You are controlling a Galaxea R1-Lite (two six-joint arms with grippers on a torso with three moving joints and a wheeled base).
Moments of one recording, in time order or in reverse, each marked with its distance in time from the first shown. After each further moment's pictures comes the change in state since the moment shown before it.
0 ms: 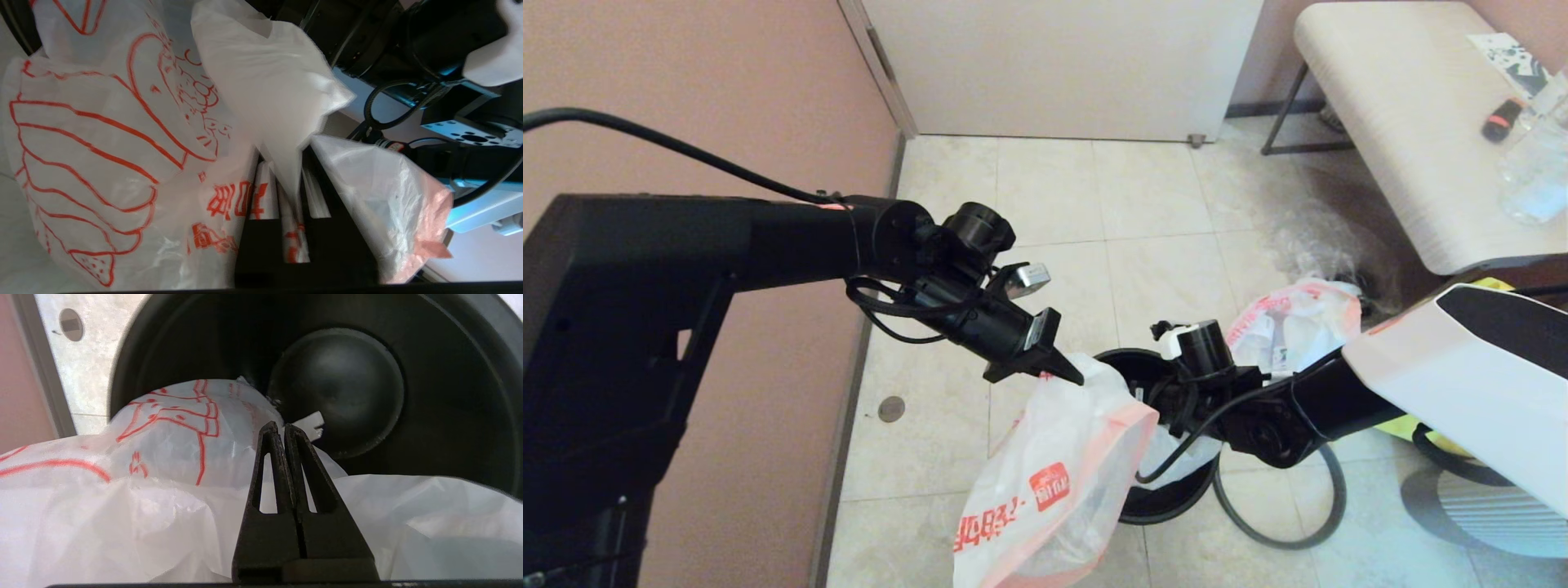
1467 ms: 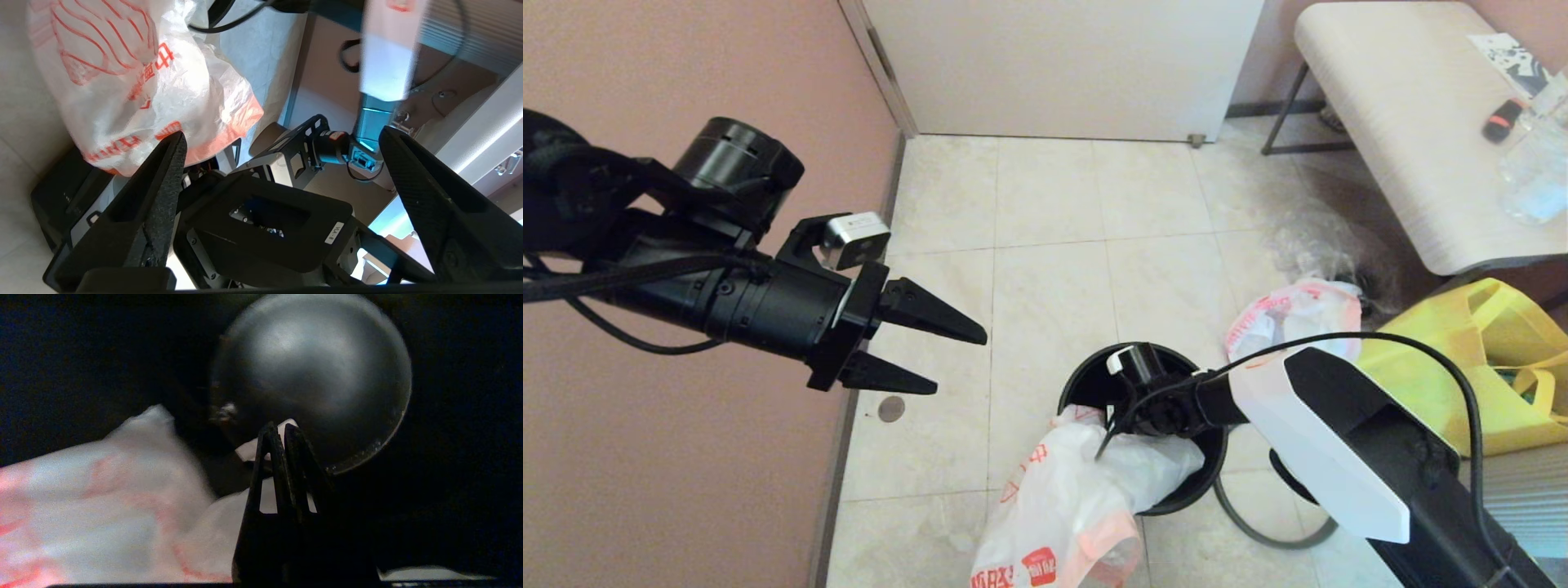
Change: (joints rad) left arm 0.179 -0.531 0.422 -0.004 -0.079 -0.102; right arm -0.025 0.470 -0.709 0.467 -0.089 -0.032
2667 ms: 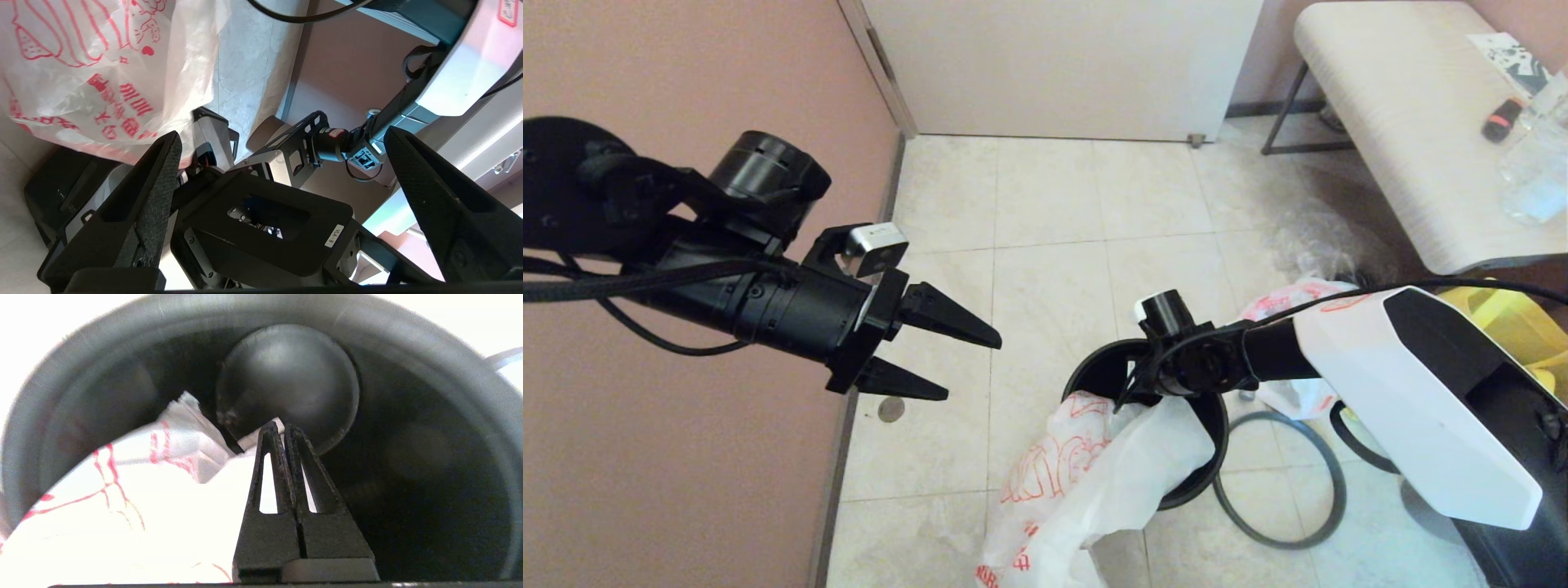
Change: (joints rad) left arm -0.014 0.041 -0.013 0.002 -0.004 -0.006; right arm -0.015 -0.255 0.118 0.082 -0.055 0.066
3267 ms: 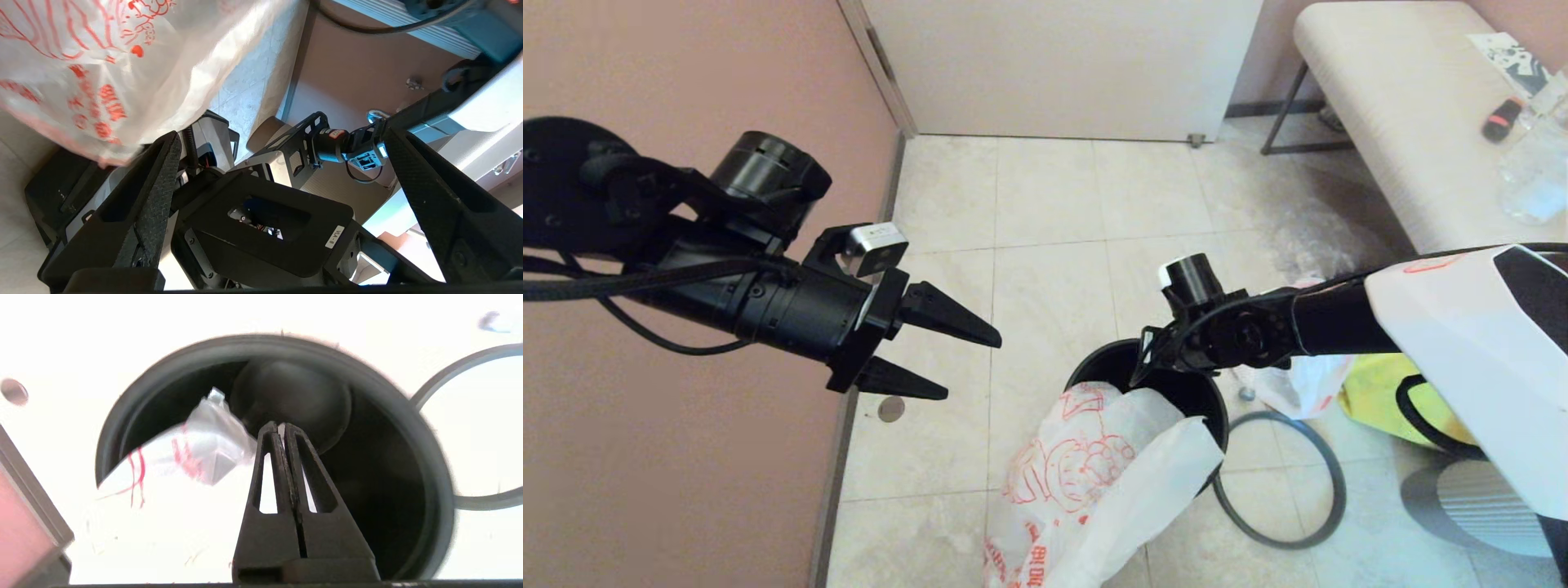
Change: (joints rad) left arm 0.002 0.004 -0.002 0.001 0.000 0.000; right arm -0.009 -0.166 0.097 0.017 0.001 0.059
